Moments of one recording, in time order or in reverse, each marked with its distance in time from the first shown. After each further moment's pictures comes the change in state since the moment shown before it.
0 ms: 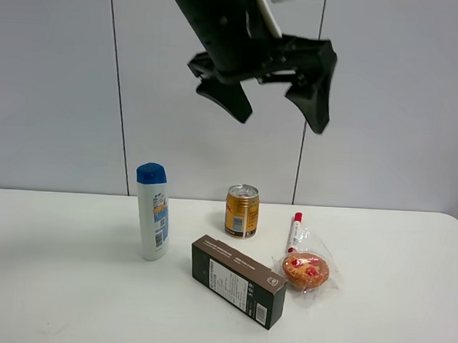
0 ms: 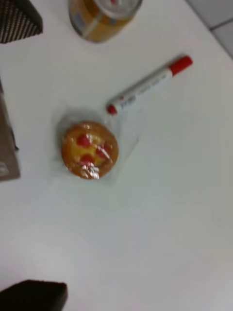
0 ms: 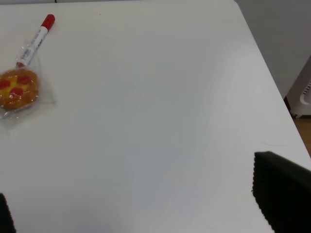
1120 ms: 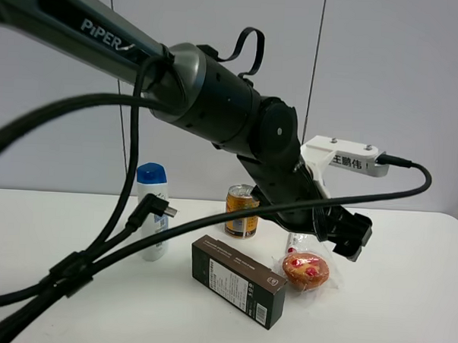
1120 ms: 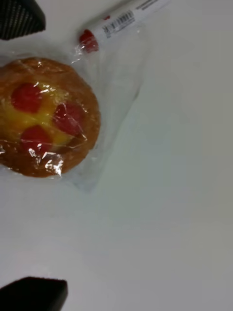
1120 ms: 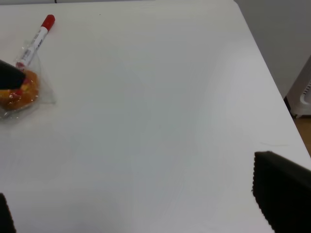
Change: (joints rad) left arm -0.063 0.405 -0.005 0.027 -0.382 -0.018; right arm 0.000 0.000 0.000 0.000 0.000 0.000
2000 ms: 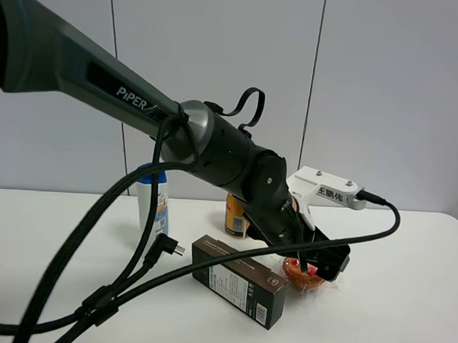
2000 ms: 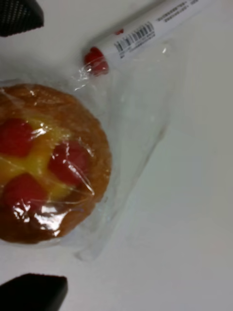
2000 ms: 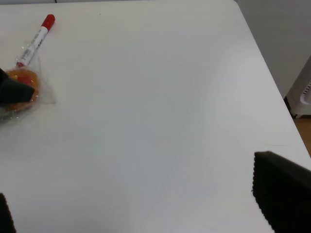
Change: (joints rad) left arm 0.030 0.099 0.000 0.075 -0.104 -0.042; right arm 0.000 0.000 0.000 0.000 0.000 0.000
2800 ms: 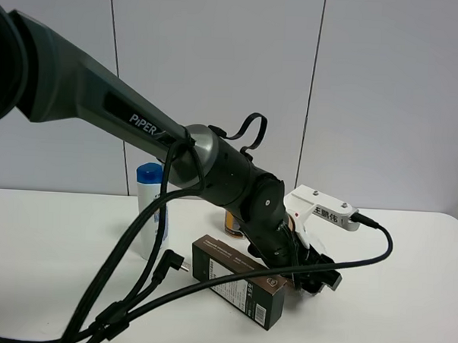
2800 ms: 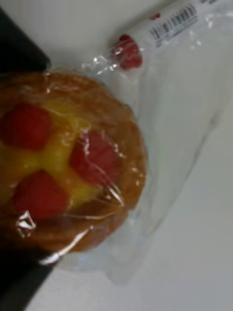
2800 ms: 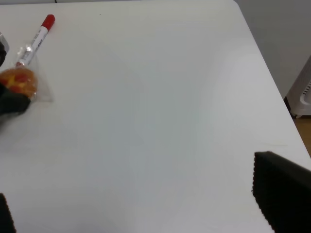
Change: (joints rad) left arm 0.001 0.053 0.000 0.031 -0.013 -0.003; right arm 0.000 0.000 0.000 0.000 0.000 0.000
